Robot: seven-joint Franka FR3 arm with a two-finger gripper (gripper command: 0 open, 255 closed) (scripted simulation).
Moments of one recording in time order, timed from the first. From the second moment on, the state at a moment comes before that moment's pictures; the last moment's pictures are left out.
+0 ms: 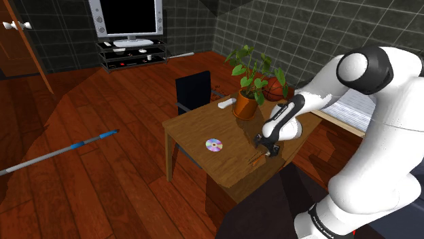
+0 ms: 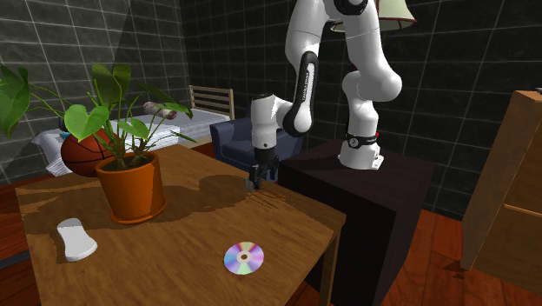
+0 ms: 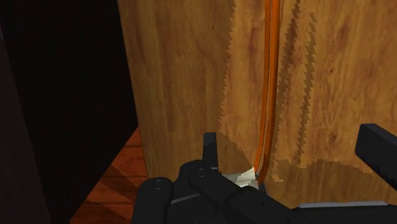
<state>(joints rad) -0.42 0.36 -0.01 -2.57 -0.01 2.92 1.01</state>
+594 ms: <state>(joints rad) -0.43 0.50 -0.01 -2.53 -0.01 3.01 1.01</state>
